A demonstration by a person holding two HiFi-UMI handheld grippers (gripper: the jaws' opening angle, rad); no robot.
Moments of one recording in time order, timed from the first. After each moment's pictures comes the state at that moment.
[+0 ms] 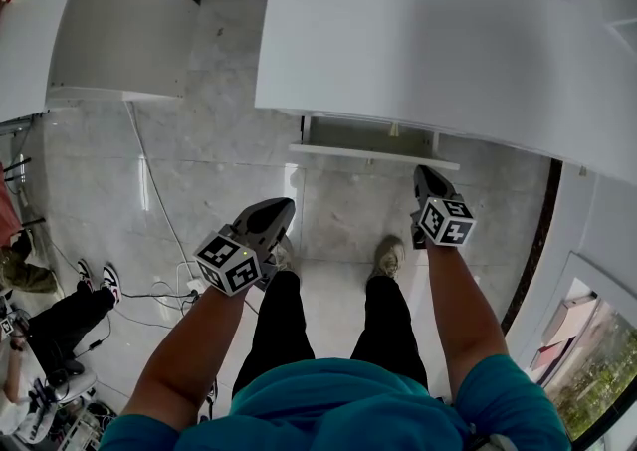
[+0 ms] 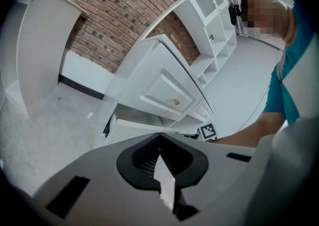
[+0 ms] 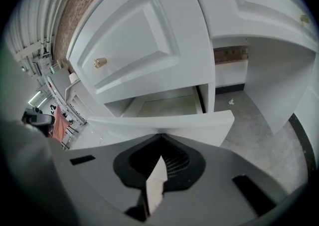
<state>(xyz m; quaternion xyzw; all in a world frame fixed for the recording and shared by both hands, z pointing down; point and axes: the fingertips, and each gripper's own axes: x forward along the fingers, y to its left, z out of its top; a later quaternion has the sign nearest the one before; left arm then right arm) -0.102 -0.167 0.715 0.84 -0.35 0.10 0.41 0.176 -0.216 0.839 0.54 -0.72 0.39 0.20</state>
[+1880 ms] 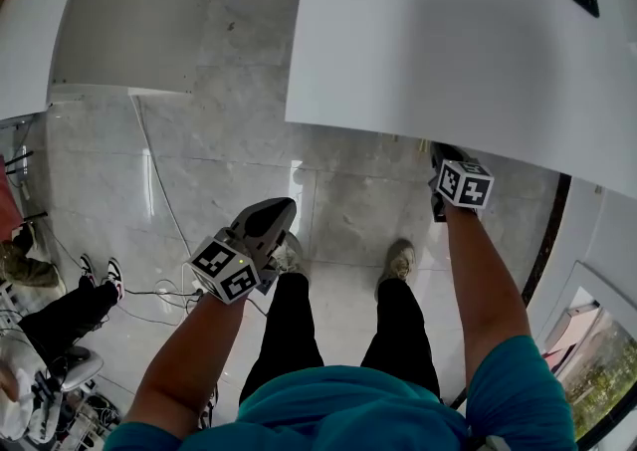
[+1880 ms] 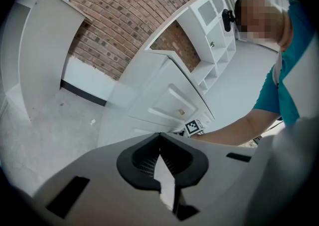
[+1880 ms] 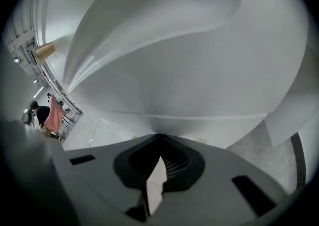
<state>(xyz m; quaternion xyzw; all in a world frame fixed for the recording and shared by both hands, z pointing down) -0.132 -0.193 0.701 0.84 -0.36 0.08 0.40 0.173 -0.302 0.870 0.52 -0.71 0.39 0.27</state>
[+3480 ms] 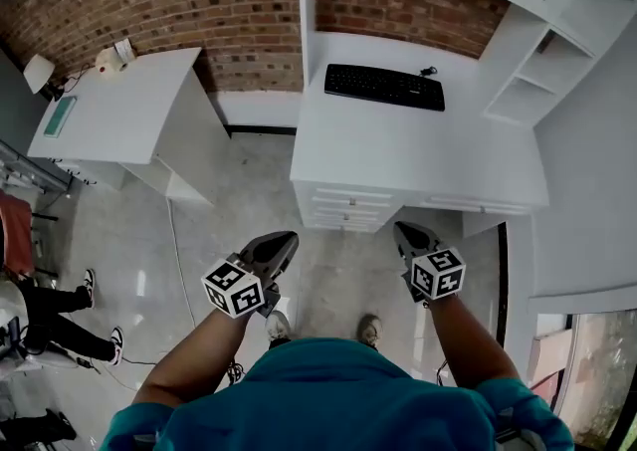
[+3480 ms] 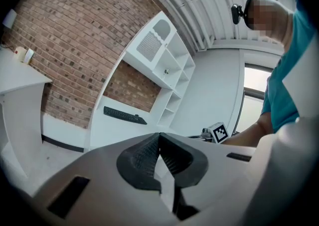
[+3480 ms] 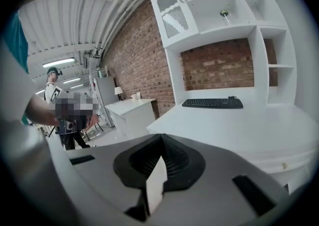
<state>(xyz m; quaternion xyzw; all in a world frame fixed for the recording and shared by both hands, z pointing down) -0.087 -0.122 0.368 0.92 -0.33 0.00 0.23 0.136 -0.154 0.431 0.46 -0.85 0.19 0.15</state>
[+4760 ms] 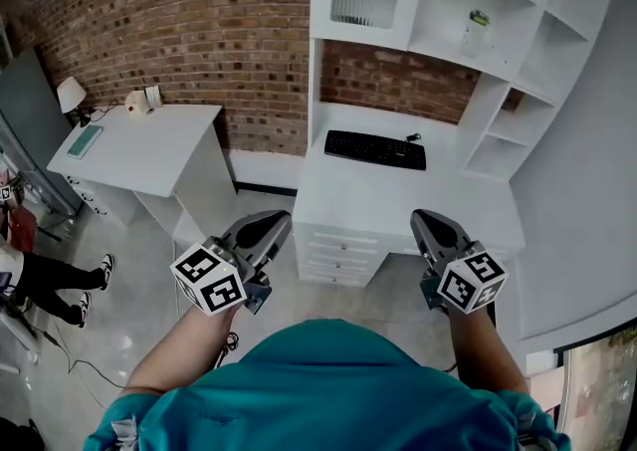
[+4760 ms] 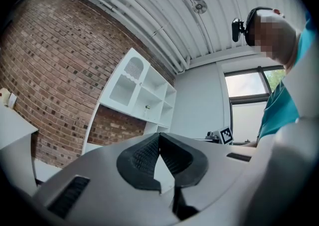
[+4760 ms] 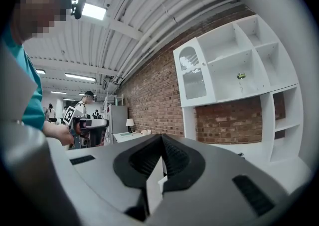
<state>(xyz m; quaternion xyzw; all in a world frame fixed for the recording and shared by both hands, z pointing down) -0.086 -0.084 0.130 0.94 -0.32 -0.10 0.09 0.139 -0.109 0.149 0.43 -0.90 0.05 0.01</state>
